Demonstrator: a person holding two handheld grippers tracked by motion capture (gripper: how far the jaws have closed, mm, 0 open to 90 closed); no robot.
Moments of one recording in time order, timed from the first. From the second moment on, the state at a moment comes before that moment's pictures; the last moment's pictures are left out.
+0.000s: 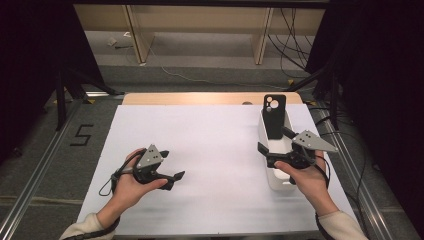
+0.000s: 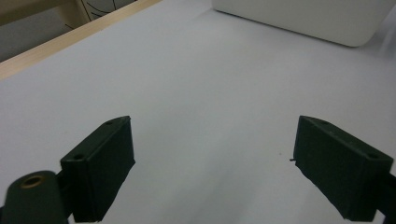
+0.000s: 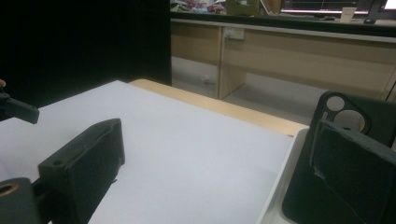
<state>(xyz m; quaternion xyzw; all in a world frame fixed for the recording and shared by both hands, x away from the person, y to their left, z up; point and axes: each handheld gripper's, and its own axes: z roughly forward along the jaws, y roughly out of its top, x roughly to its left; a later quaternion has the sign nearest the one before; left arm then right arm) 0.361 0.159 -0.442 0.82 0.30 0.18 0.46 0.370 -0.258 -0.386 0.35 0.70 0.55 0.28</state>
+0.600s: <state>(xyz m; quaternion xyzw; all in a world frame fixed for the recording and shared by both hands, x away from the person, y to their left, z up) 0.361 0.159 -0.441 0.81 0.30 0.18 0.47 0.356 -0.269 -0.396 0.35 0.70 0.55 0.29</state>
